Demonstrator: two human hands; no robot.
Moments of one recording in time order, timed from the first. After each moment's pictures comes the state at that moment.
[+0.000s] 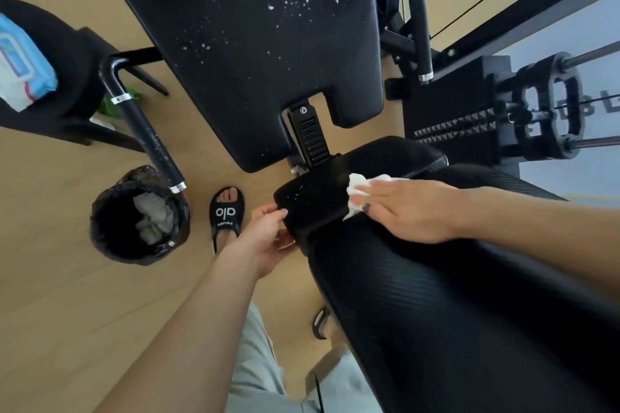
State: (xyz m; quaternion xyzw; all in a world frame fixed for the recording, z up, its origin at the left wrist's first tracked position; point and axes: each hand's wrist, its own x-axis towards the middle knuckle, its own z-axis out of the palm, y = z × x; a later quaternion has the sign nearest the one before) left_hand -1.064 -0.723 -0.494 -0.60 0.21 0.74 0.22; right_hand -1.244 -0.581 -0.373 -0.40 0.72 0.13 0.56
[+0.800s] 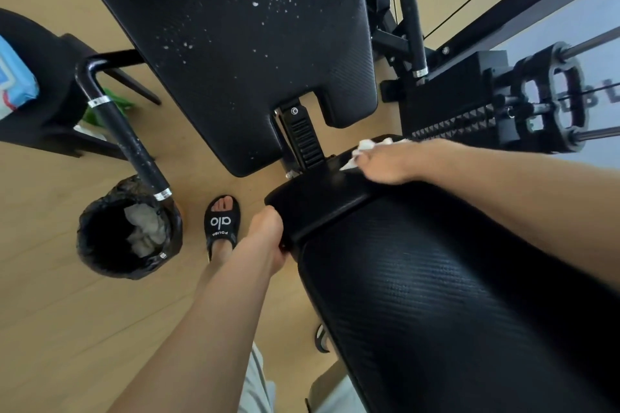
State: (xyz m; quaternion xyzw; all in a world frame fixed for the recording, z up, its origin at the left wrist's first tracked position) left_hand -1.089 -0.699 -0.517 -0.67 0.21 0.69 0.18; right_hand -1.296 -0.608 -0.446 -0.32 0.75 0.26 0.52
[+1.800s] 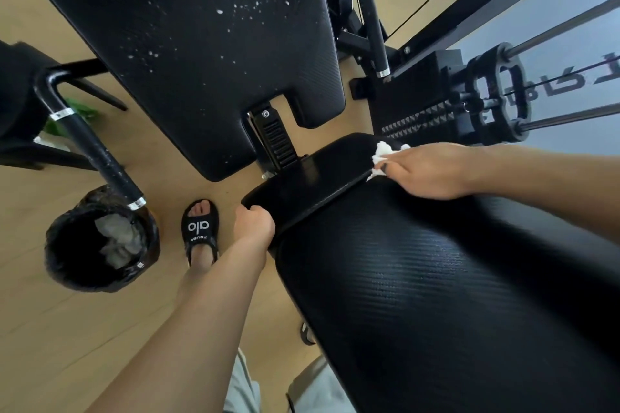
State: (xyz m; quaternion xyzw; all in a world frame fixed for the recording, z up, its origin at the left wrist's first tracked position) left_hand -1.103 -0.694 -0.525 -0.66 0.42 0.57 0.24; right_hand -1.303 -0.545 -0.357 -0.31 0.77 0.24 0.50
